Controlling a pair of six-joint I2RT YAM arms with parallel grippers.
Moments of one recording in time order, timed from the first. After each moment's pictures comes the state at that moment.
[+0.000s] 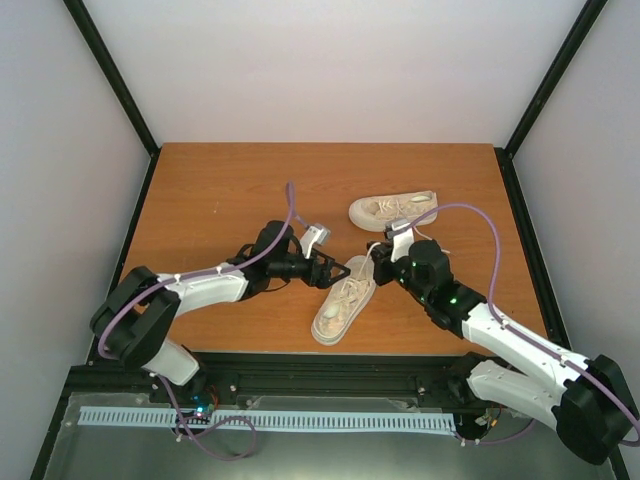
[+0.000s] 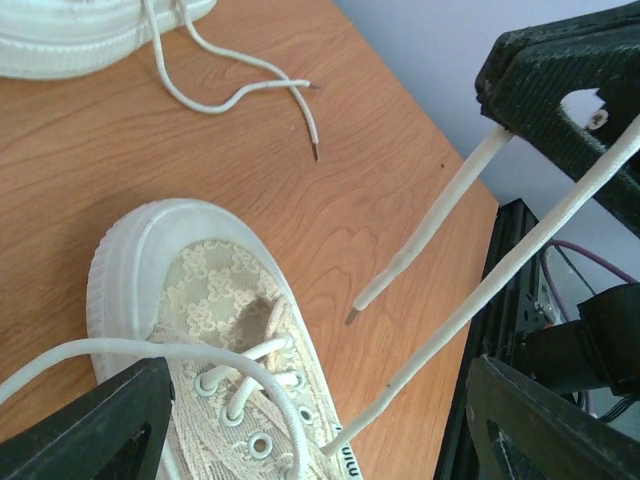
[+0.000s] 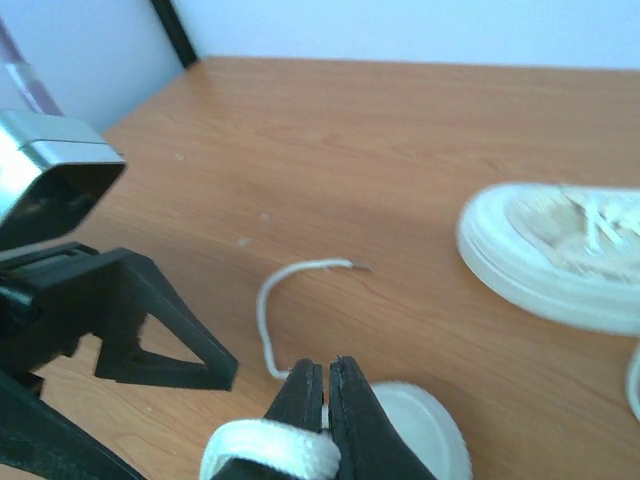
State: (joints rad) left arm -0.69 1.49 0.70 0.30 0.58 -0.43; right arm 0.65 0.96 0.51 0.13 -0.02 0.23
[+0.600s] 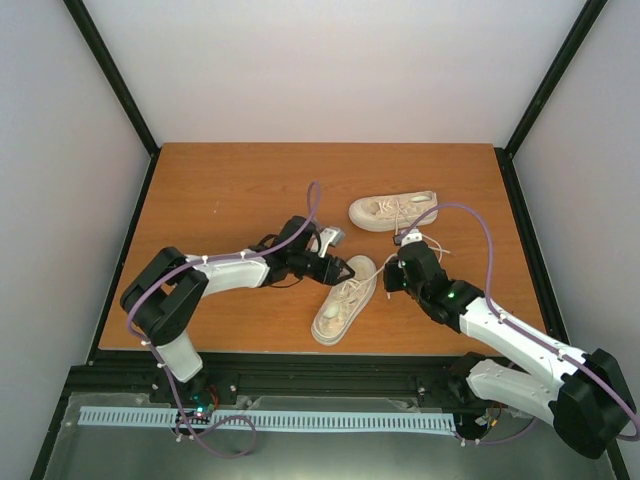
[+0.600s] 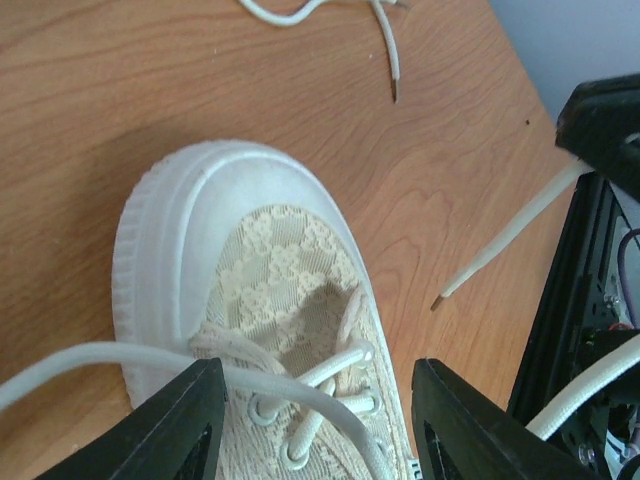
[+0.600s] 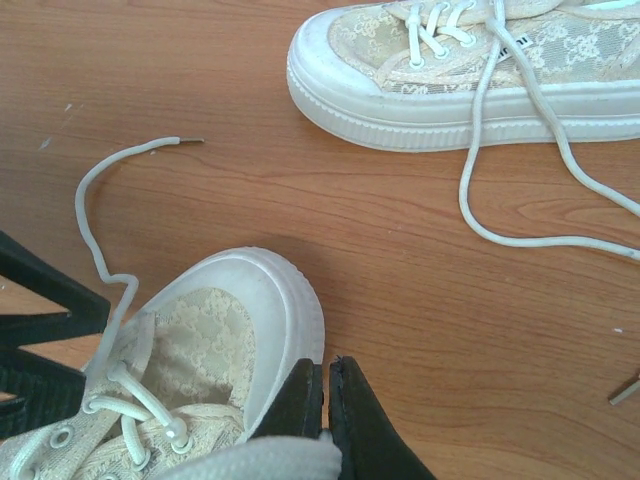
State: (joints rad) left arm -0.72 1.70 0.89 0.10 0.54 -0.43; right arm 0.65 1.00 0.57 -0.26 0.23 0.37
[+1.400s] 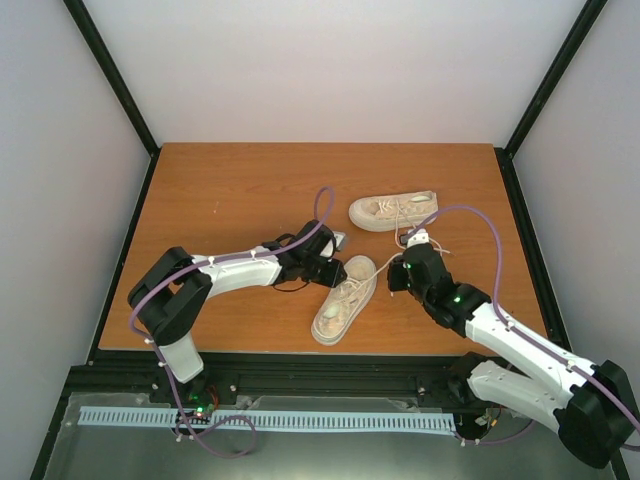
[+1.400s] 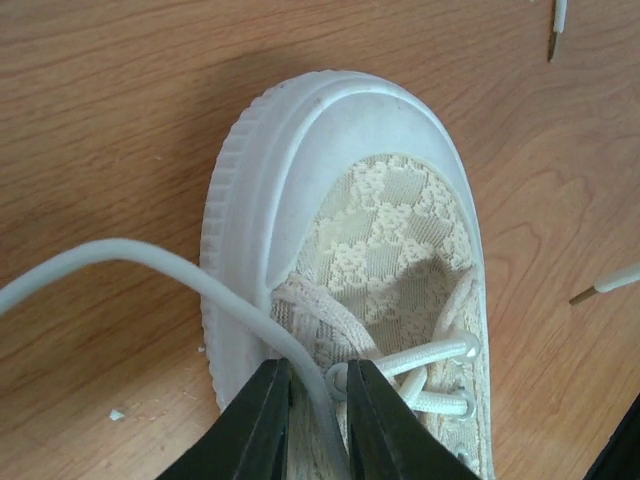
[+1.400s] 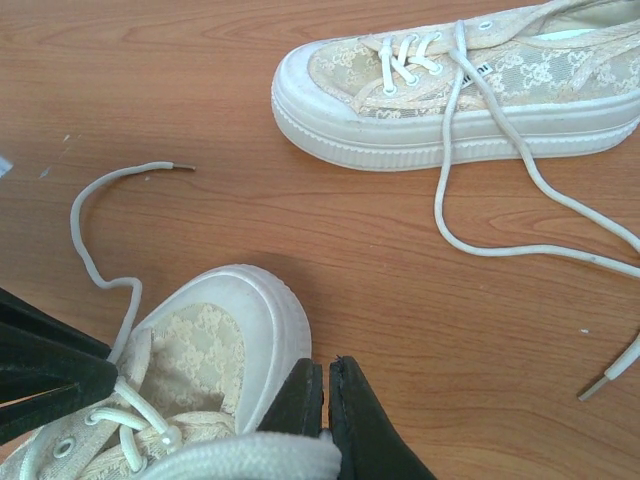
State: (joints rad) left arm -0.82 1.73 1.01 -0.20 0.25 -0.49; right arm 0.65 0.93 0.56 -0.28 0.27 0.38
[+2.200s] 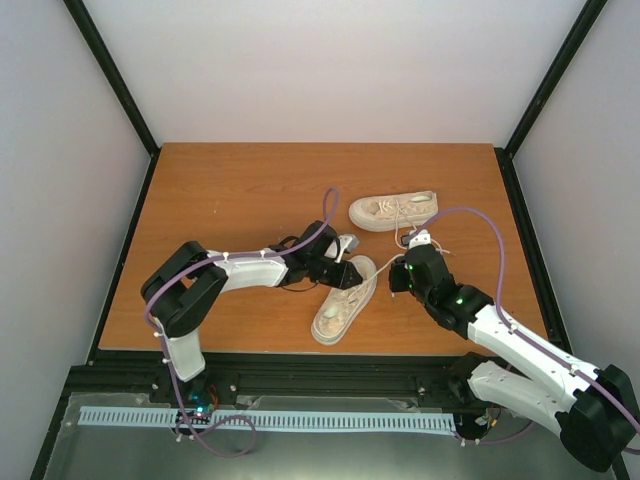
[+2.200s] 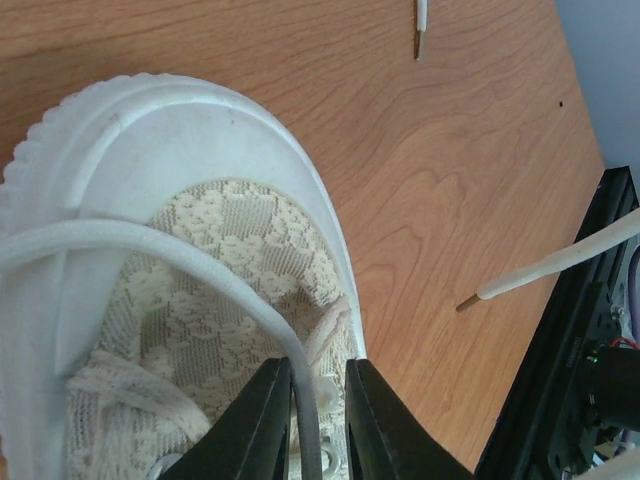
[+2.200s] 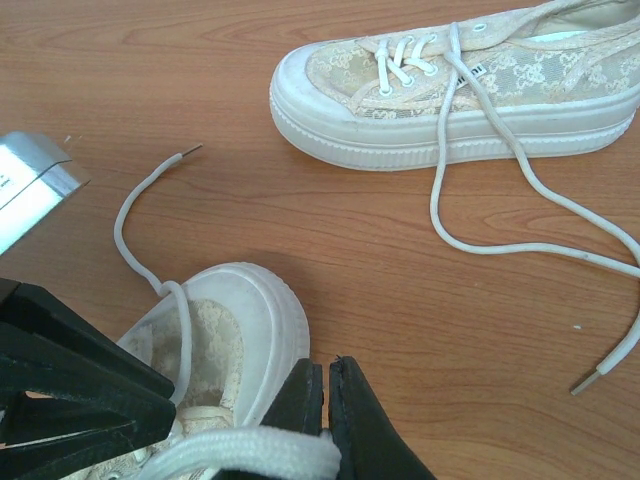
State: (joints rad) left arm -0.82 1.80 1.00 0.01 0.47 -0.55; right arm 0.65 0.91 0.55 -0.30 0.28 0.38
